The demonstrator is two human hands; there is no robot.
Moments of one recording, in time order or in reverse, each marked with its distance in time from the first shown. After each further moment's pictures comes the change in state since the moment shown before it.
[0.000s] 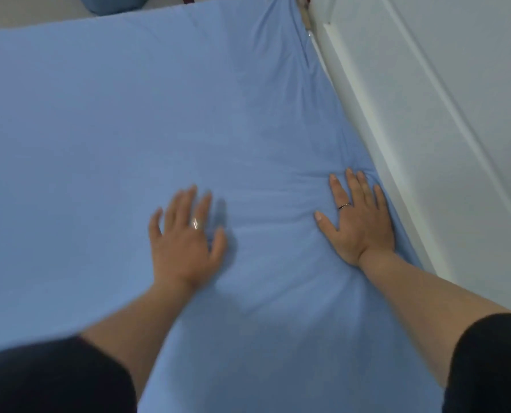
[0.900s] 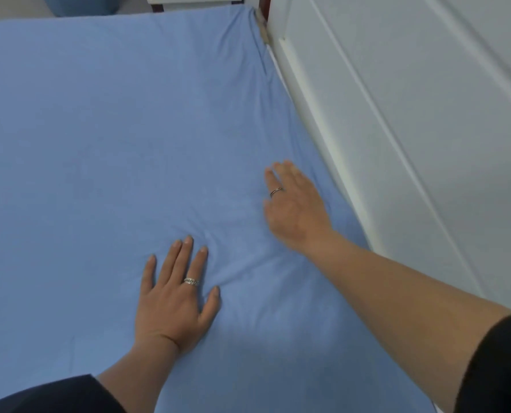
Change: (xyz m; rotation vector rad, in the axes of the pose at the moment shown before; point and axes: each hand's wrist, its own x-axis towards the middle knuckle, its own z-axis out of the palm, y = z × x) left_hand -0.116 0.042 0.018 0.069 -0.185 0.101; right_hand -0.017 -0.042 -0.057 0.042 -0.013 -0.195
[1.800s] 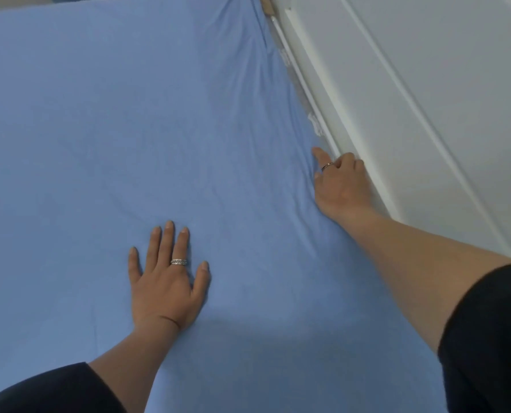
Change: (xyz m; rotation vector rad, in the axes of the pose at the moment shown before) left_hand -0.025 -0.037 0.009 0.018 0.055 -0.171; right_hand -0.021 0.042 0.019 0.162 0.082 0.455
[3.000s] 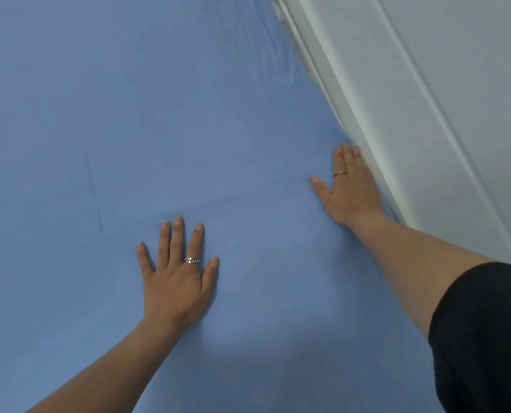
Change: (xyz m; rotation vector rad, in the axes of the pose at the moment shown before) left_hand -0.279 0.025 -0.014 -0.058 -0.210 0.097; right_hand -0.290 0.117 -0.011 -0.166 -0.219 -0.050
